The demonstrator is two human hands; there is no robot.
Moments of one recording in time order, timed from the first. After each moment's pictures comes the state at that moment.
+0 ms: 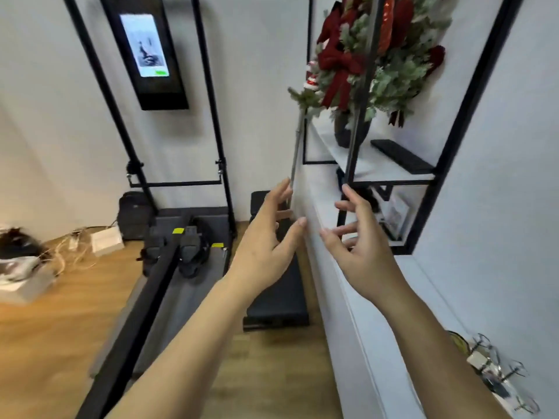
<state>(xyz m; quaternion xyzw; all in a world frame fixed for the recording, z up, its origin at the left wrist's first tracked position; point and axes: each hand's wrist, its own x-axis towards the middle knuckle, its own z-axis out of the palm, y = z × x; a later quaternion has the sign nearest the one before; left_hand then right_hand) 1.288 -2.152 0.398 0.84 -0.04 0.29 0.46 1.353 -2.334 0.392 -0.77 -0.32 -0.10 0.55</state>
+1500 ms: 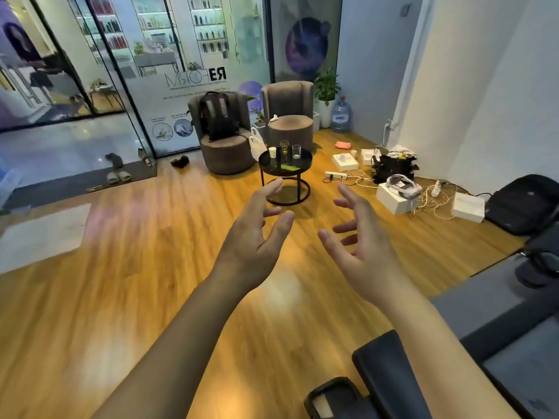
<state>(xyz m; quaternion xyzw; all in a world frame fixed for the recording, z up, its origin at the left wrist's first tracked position) 0.335 -1.751 0.384 0.70 0.51 0.46 0.22 0.537 -1.747 0.368 -0.48 -0.72 0.21 0.45</state>
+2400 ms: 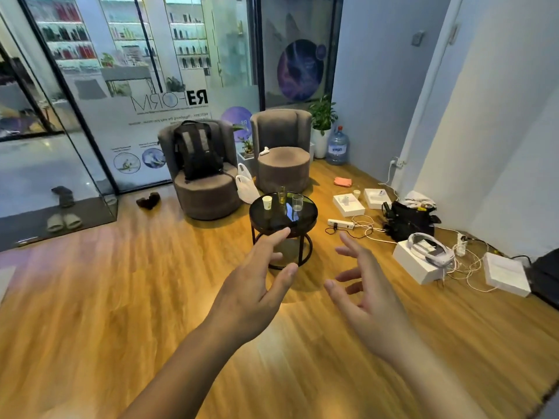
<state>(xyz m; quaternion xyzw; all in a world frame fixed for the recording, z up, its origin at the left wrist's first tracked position) 0.192 -1.181 0.362 0.74 0.49 0.40 0.24 0.411 -1.199 0.356 -0.53 -0.71 0.24 0.41</state>
